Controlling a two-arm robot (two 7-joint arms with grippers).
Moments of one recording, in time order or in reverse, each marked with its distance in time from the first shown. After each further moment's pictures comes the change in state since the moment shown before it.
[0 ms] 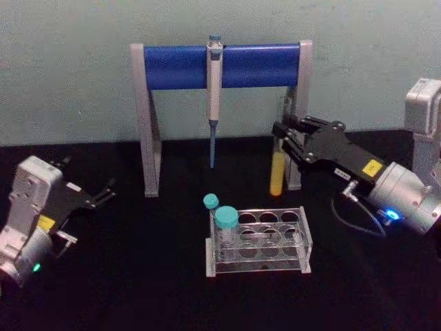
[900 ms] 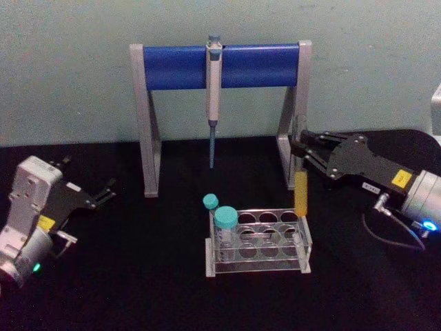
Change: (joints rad) left arm 0.000 0.000 0.000 0.000 0.000 0.000 0.000; right arm -0.062 0.176 -0.002 -0.138 0.083 0.096 -0.008
